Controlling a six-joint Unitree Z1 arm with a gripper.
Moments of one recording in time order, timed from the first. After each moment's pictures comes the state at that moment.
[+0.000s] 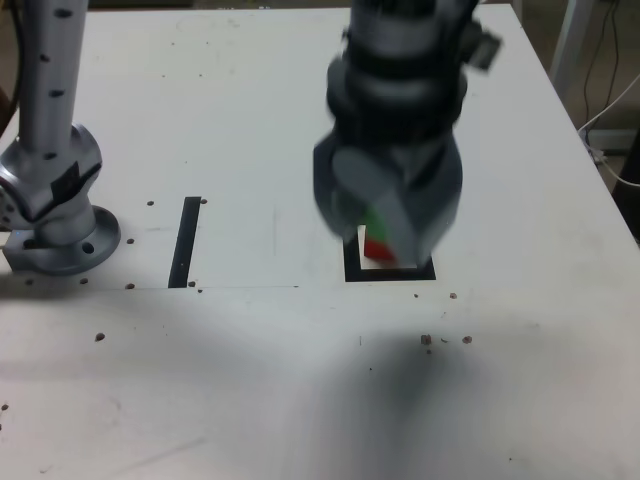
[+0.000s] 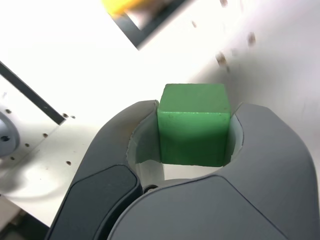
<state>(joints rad) -0.41 2.04 -1.95 1.58 0.11 0.15</state>
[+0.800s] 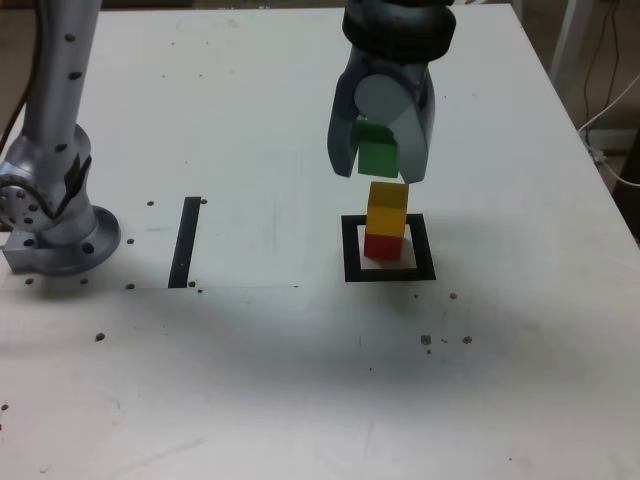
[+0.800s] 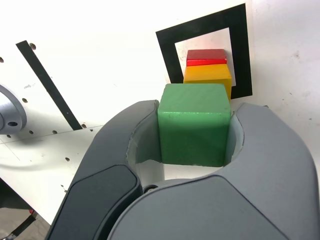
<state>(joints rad) -0.09 2.02 -1.84 1.55 0.03 0.13</state>
